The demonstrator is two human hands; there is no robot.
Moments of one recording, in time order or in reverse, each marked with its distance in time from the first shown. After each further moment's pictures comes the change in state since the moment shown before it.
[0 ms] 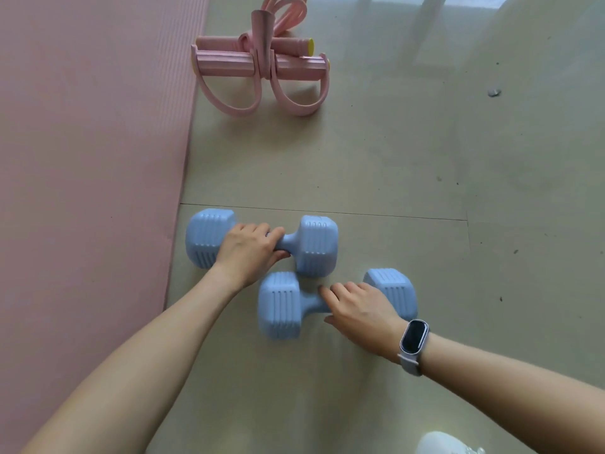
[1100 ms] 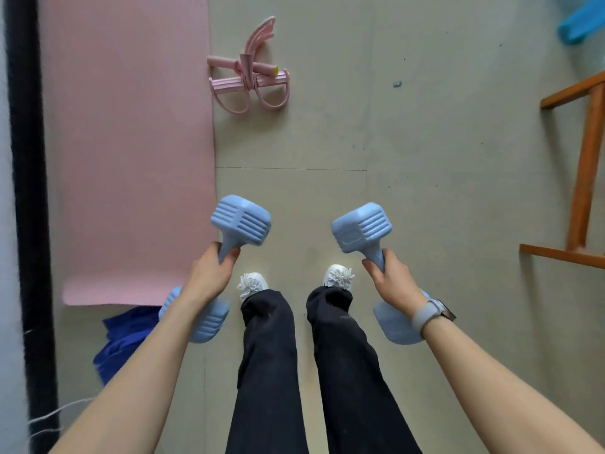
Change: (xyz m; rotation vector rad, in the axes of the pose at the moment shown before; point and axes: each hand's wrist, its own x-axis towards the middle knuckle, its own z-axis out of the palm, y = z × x) left_hand -0.144 0.118 -0.485 -0.867 -0.564 -0.960; right_hand -0.282 0.012 -0.415 1.146 -0.286 0.936
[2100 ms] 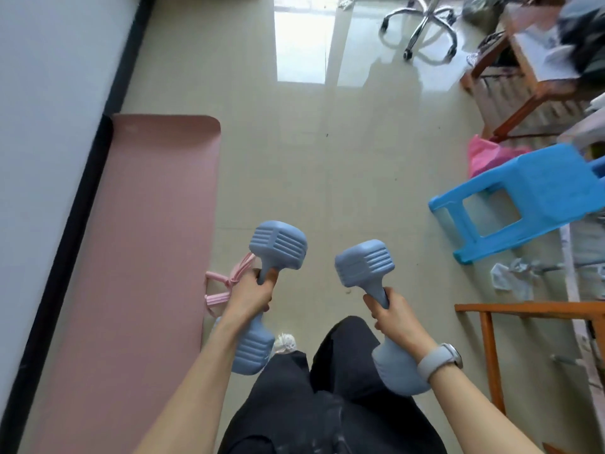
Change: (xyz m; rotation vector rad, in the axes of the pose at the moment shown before) left_hand 0.042 0.496 -0.266 -0.346 0.010 0.213; right_hand 0.055 -0.350 -0.402 0.218 0.187 -0.094
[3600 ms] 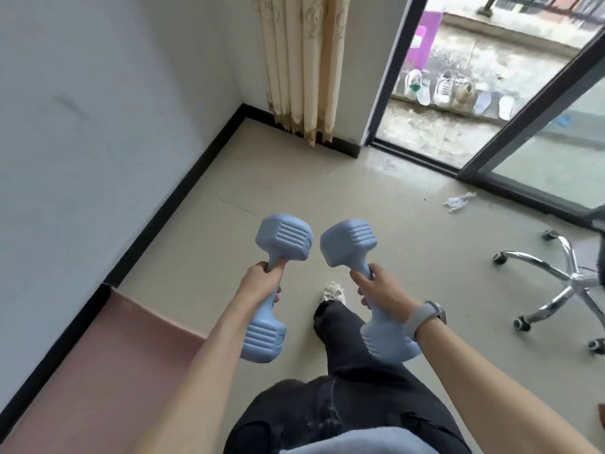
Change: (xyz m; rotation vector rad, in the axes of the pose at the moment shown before) left_hand 0.866 0.728 -0.399 -0.384 0.249 -0.179; right_hand 0.902 -0.956 -0.164 -0.272 -0.377 -0.276
